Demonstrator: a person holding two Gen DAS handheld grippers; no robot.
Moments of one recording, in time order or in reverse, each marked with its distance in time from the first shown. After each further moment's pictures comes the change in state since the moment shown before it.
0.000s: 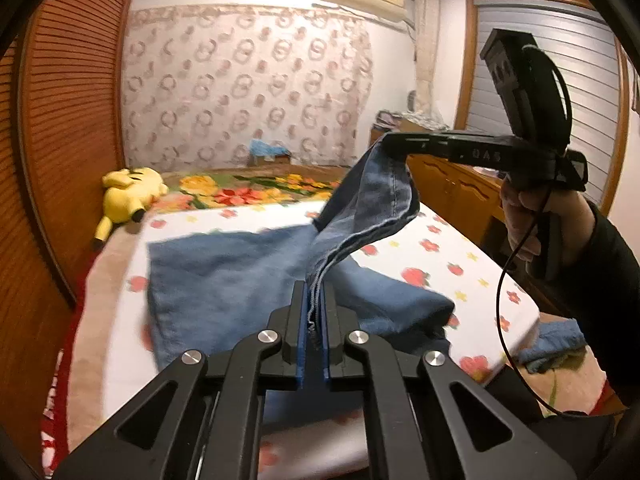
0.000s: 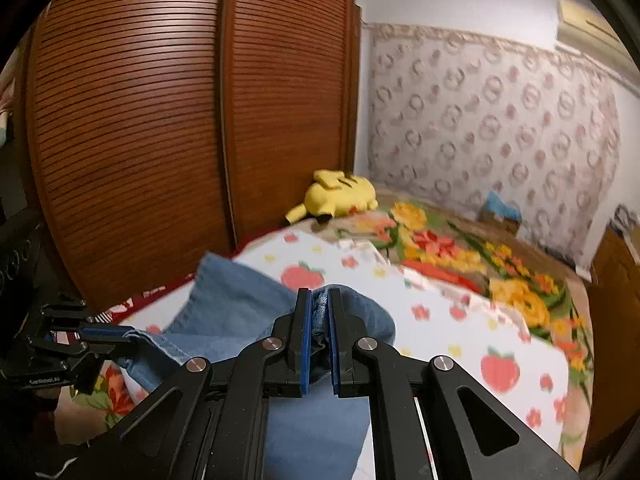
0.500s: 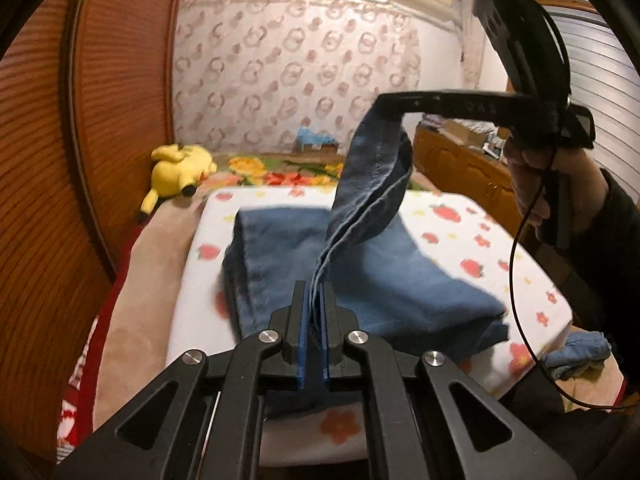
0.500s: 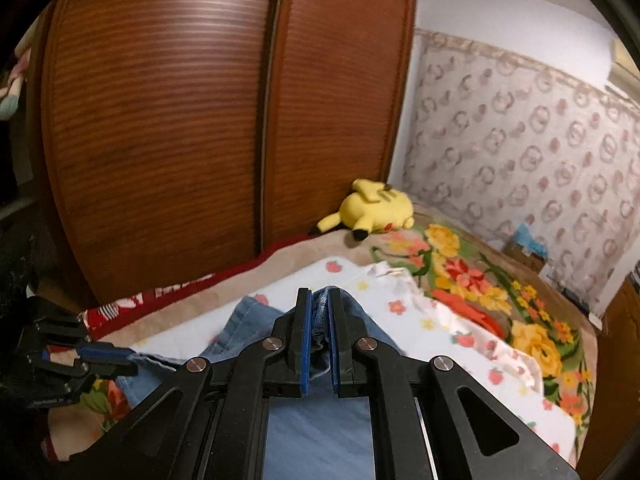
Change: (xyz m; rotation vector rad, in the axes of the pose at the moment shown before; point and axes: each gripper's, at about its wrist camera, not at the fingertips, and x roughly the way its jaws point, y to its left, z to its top) left arm -0.007 0.063 -0.030 -0.091 0.052 0.132; right arm 0.073 0.032 0.031 -0.137 0.043 0.085
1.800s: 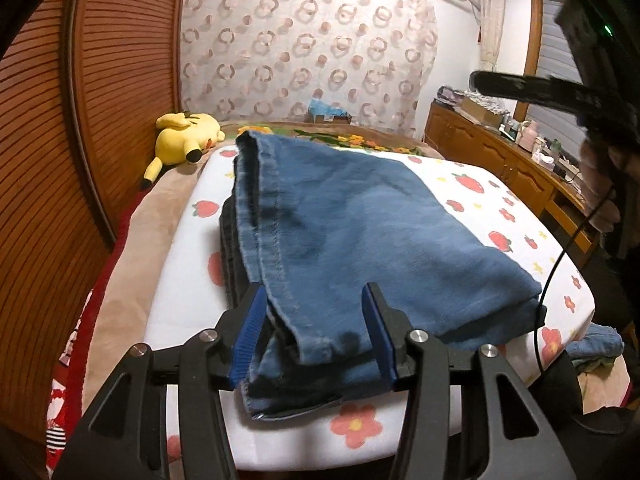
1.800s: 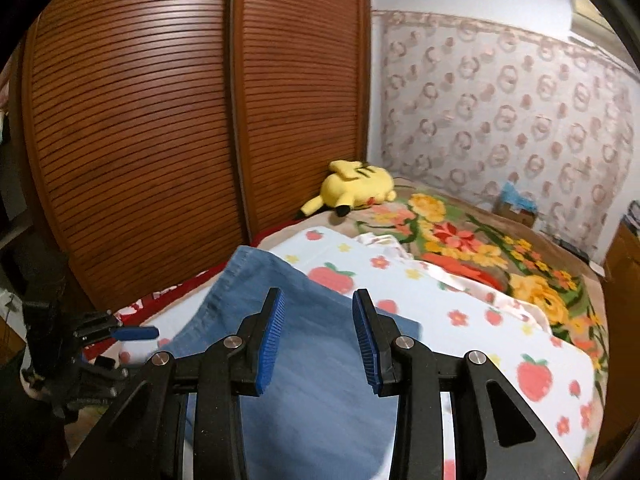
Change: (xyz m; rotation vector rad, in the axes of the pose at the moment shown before) left arm 0.042 -0.002 -0.018 -0.021 0.078 0.026; right arm -0.052 -0.022 -0.042 0.156 0.007 -0.050
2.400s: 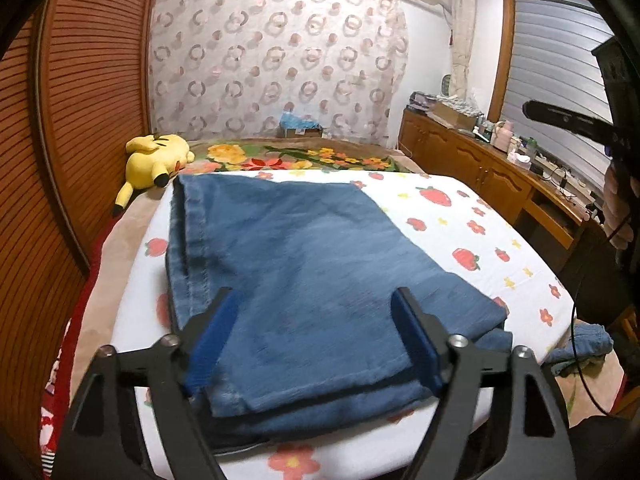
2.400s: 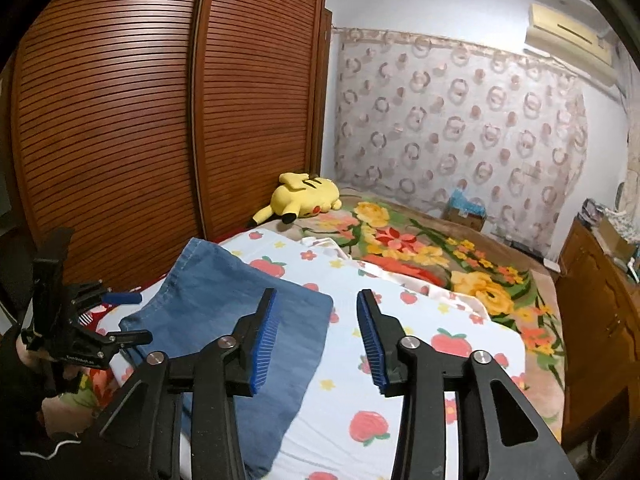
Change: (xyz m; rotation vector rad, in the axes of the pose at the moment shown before) left arm 0.003 -0.040 0.024 0.059 -0.039 -0.074; right arm -0.087 0.012 -0.025 0.012 -0.042 -0.152
